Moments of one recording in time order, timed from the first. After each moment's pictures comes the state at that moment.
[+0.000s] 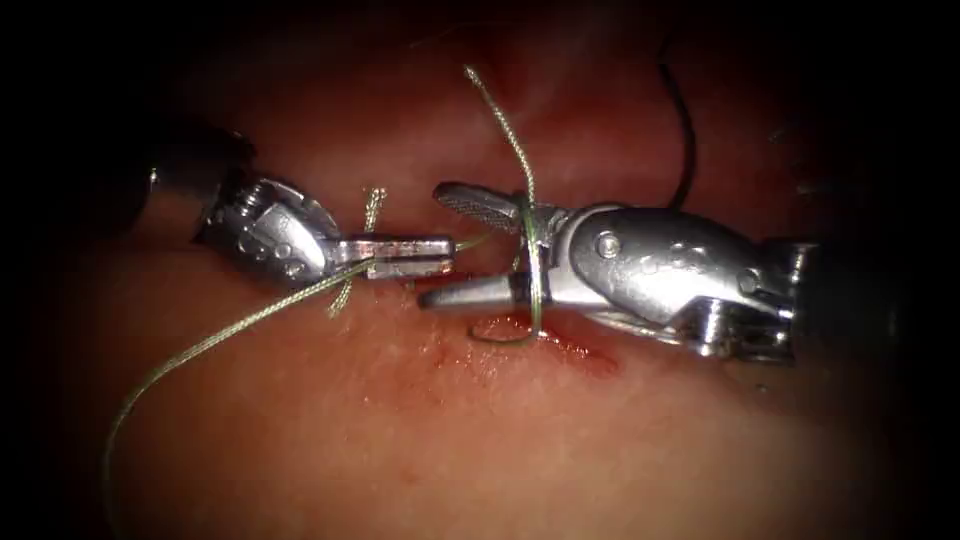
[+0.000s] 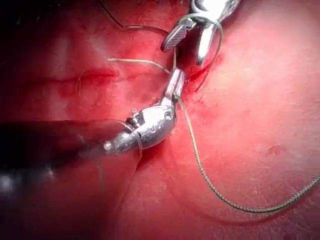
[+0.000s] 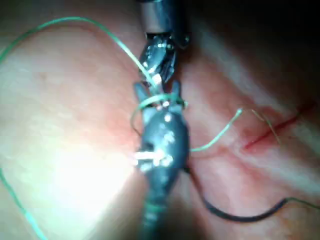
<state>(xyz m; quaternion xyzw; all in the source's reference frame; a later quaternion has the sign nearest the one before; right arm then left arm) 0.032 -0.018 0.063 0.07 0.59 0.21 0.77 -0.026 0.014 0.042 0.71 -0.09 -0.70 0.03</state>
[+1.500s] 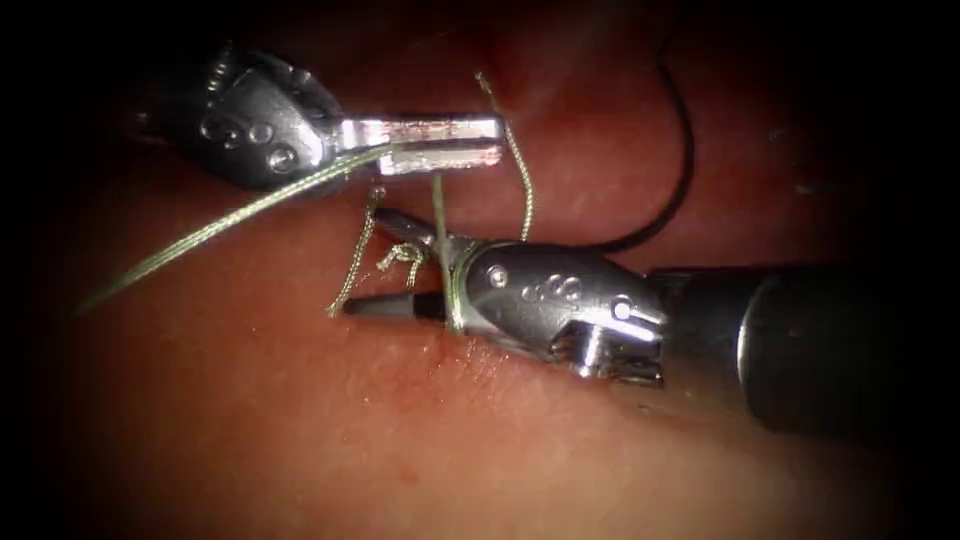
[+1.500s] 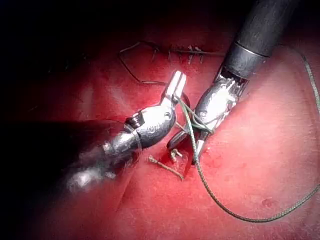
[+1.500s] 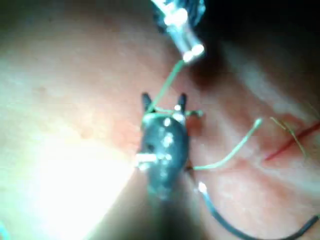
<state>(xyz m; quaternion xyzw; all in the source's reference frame) 0.037 -0.023 0.068 0.09 0.53 0.19 0.82 -0.028 0.024 0.030 0.72 -0.08 -0.68 0.04</state>
